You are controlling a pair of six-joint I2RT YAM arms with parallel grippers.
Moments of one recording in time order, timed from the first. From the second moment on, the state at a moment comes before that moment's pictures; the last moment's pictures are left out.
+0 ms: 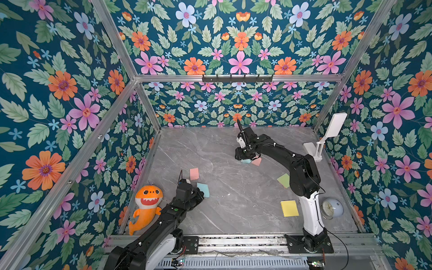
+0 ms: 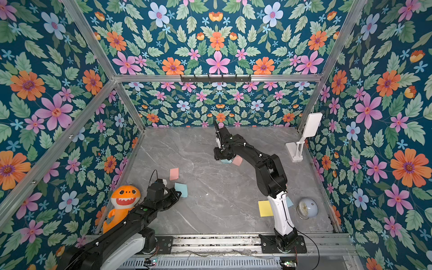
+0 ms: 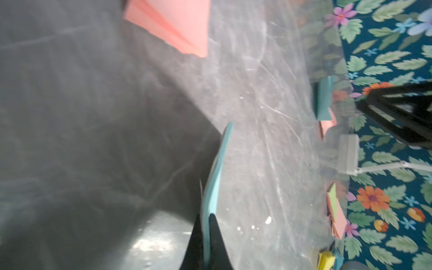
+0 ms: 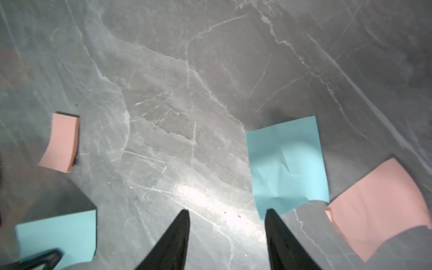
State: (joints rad) left arm -0.33 0.91 0.17 -0.04 0.16 -0.94; right arm 0.55 2.14 1.83 -0.77 -0.15 0.31
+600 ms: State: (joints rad) left arm -0.28 1.09 0.36 -0.25 -0.03 -0.81; right arm 0.49 1.58 1.21 -0.70 -0.06 0.39
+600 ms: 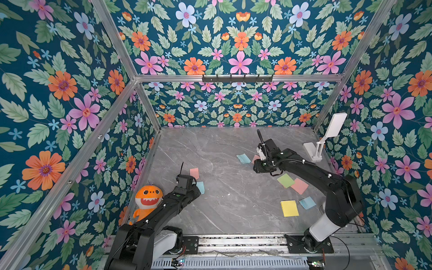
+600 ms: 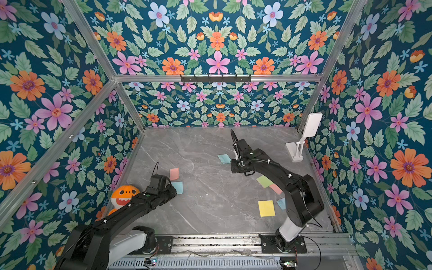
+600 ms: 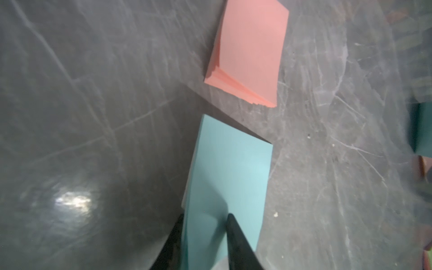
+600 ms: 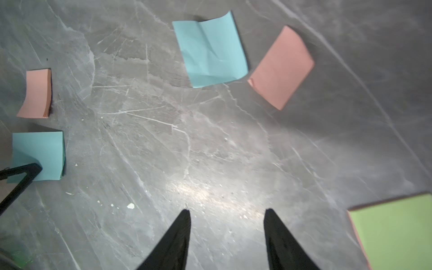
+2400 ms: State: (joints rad) left arm -0.89 1.12 0.52 -0.10 -0.17 -0.78; right arm 0.58 1.60 0.95 -0.41 -0.39 0.96
